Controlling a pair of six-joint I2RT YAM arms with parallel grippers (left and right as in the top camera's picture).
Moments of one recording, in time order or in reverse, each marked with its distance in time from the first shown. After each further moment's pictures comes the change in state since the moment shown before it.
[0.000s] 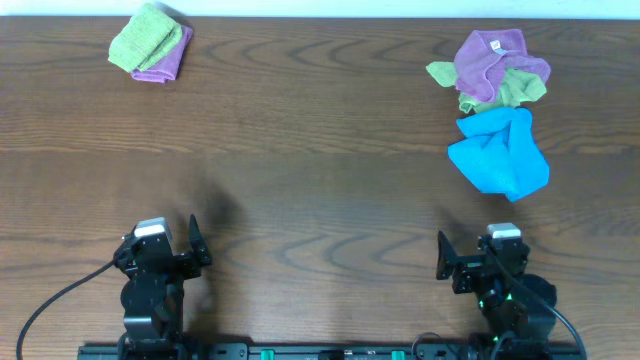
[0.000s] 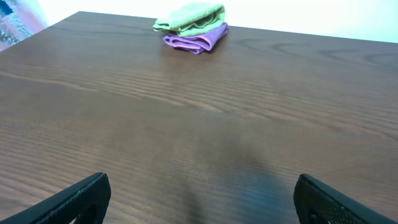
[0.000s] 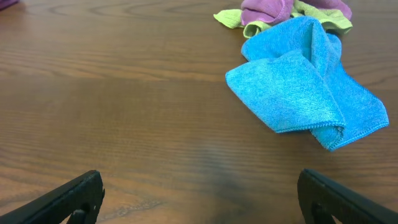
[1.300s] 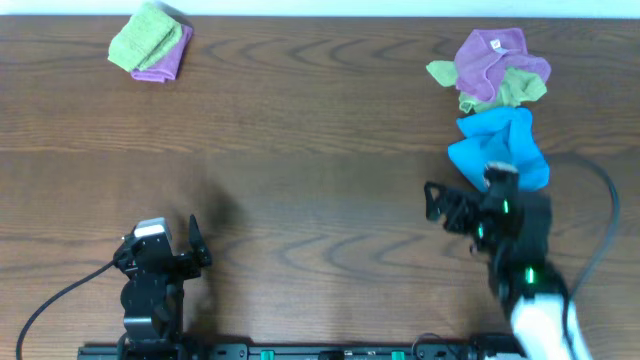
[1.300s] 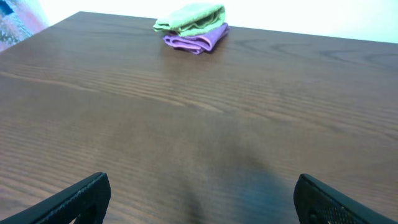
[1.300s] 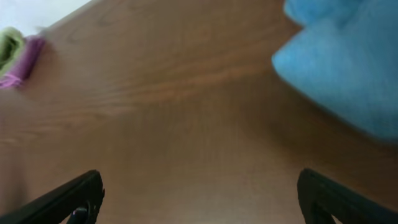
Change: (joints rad) left arm 0.000 -0.001 0.000 0.002 0.000 0.000; right arm 0.000 0.957 0.304 0.381 -0.152 0.366
